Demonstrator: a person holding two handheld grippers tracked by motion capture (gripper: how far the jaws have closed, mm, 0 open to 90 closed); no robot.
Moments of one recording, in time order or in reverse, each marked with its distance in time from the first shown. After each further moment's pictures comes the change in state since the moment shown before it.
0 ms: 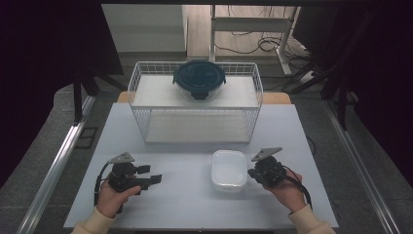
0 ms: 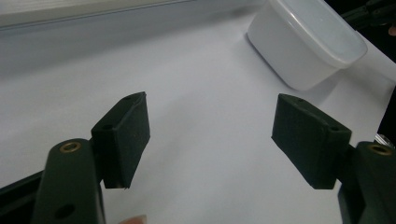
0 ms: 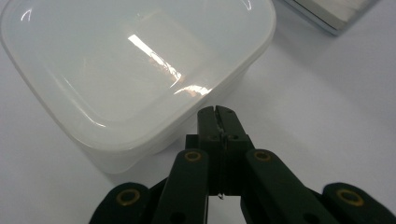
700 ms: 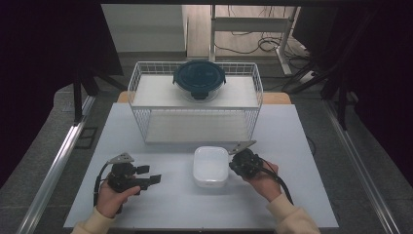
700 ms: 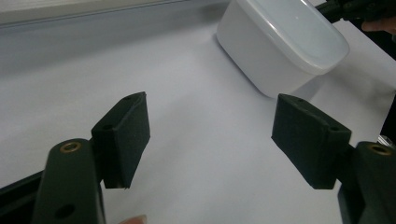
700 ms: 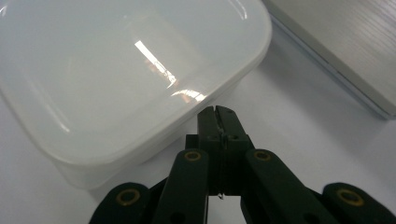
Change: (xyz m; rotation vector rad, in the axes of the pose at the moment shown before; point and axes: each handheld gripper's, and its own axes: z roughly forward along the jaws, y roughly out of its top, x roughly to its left) left arm 0.001 -0.002 0.000 0.000 0.007 -0.004; right arm 0.018 0.045 0.038 -0.027 0.007 -0.067
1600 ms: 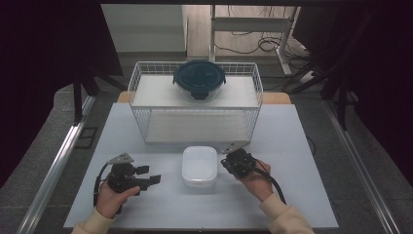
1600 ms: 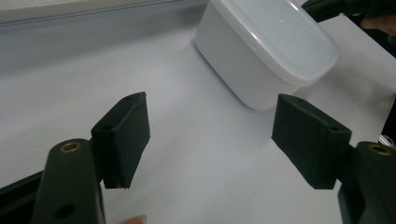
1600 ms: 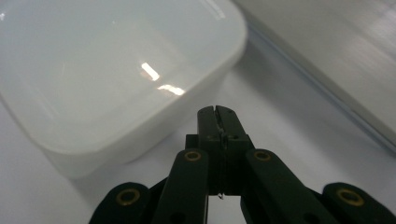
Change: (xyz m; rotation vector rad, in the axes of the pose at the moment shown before) left arm 0.000 -0.001 -0.001 0.002 0.005 0.001; right arm 0.013 0.009 0.001 -0.081 -0.011 0.006
